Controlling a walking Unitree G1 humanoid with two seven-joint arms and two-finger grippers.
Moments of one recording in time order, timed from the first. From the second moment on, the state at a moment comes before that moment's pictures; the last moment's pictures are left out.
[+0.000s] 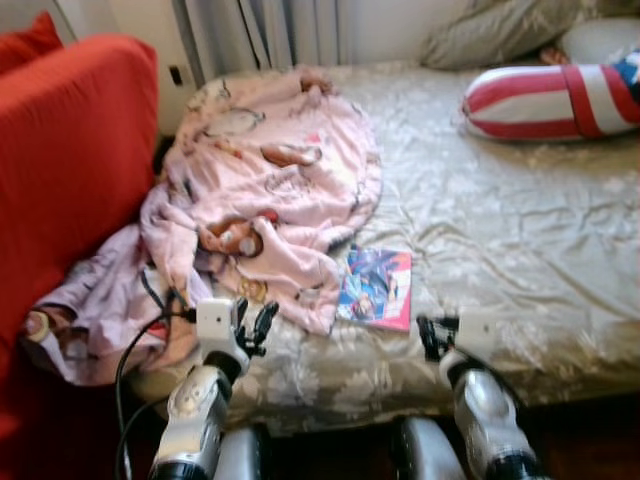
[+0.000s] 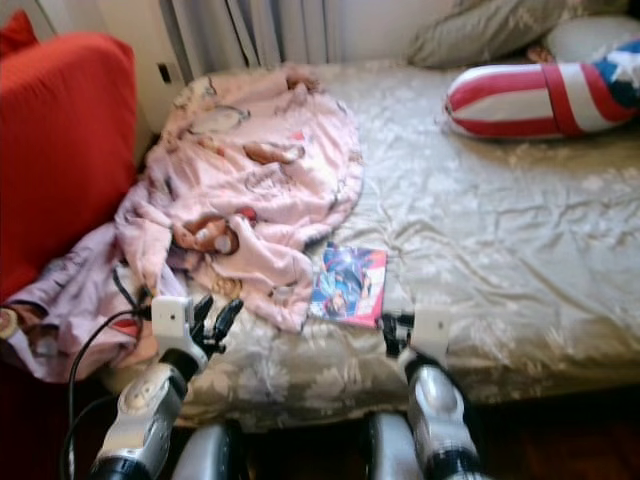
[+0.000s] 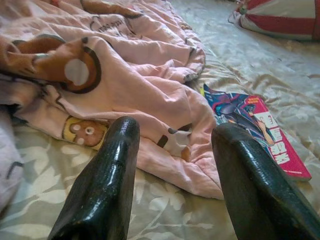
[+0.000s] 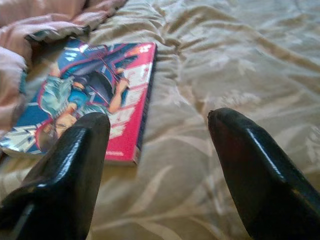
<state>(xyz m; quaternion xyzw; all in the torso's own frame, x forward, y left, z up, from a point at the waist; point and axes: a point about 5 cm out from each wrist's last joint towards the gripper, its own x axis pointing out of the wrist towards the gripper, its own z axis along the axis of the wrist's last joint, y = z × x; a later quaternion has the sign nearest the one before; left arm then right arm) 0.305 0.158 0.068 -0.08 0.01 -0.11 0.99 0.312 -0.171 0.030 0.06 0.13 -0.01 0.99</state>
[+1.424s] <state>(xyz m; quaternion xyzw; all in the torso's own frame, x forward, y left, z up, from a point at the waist) 0.250 0.191 0.112 -0.05 0.01 -0.08 1.00 0.344 -0.170 0.057 0.28 0.09 -0.04 0.95</state>
